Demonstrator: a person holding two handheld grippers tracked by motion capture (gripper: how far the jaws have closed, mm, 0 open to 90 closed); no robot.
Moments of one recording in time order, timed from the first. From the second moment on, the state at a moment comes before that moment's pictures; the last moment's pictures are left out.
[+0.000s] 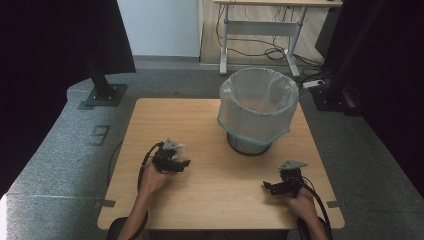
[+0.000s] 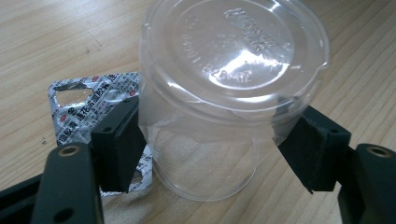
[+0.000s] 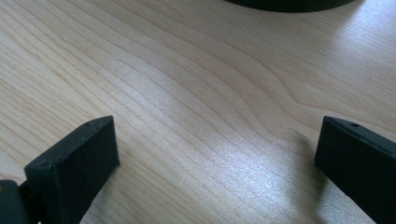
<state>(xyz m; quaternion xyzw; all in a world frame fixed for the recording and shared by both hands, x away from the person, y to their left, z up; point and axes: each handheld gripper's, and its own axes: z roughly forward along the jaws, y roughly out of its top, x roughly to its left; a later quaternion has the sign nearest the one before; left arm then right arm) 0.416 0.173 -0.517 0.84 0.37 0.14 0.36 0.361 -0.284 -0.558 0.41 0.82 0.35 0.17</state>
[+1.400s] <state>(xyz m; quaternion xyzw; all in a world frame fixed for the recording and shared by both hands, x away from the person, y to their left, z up) 0.418 0.174 -0.473 0.85 0.36 0.13 0.36 0.361 -0.284 -0.558 0.41 0.82 0.35 0.17</state>
